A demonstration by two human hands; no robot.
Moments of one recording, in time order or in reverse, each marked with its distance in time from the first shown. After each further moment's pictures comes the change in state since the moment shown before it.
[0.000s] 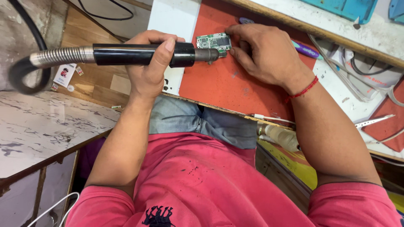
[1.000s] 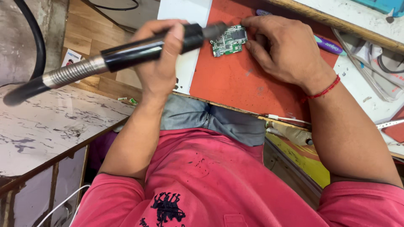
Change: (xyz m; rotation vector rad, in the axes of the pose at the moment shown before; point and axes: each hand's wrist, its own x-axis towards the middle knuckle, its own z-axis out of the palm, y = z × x) left_hand 0.004 0.006 0.002 0.106 0.040 0.010; right_hand -0.003 0.007 0.006 -0.032 0.047 -0.035
